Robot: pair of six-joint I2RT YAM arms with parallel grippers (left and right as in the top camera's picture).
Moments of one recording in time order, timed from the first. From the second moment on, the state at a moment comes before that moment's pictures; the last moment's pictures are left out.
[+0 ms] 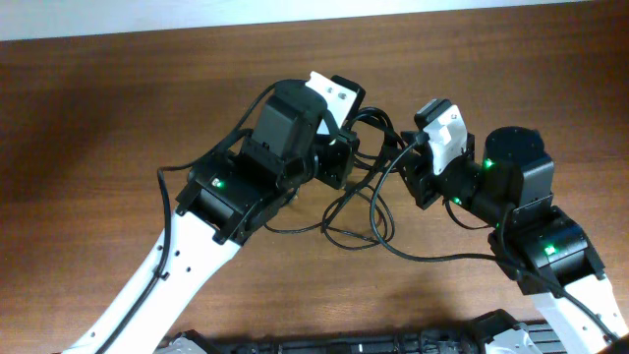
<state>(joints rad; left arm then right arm) -0.69 1.41 1.52 -0.77 0.12 -0.18 0.31 0.94 1.00 -0.49 -0.34 -0.10</state>
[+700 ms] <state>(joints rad) -0.71 1.41 1.52 -0.80 -0.07 -0.56 0.31 0.94 1.00 -0.53 -0.36 -0.09</state>
